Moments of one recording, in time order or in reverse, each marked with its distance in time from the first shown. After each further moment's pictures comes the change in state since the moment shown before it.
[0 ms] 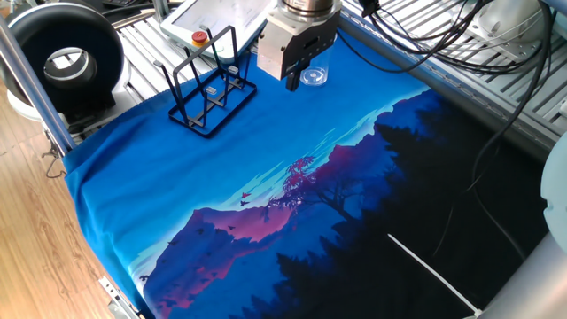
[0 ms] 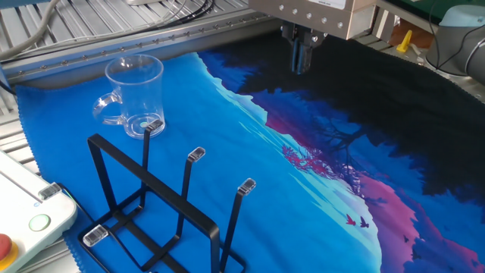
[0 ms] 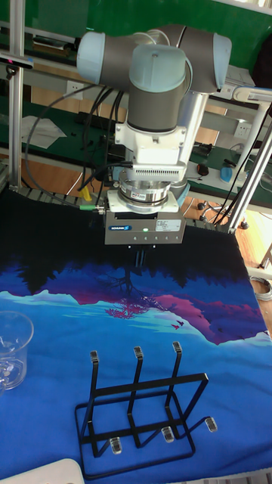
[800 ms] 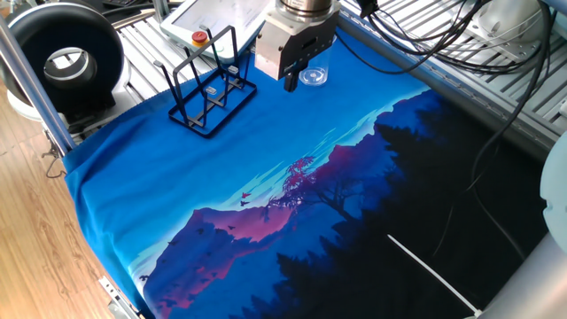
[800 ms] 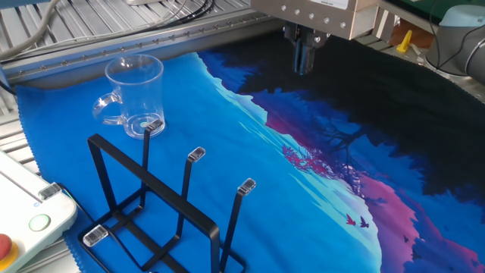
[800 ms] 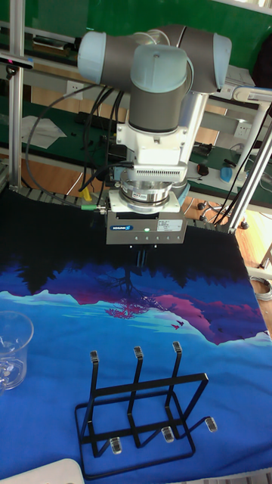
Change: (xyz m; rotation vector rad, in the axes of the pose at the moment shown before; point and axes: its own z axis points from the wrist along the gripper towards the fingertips) arm 0.001 0.002 0.000 -0.001 0.008 0.008
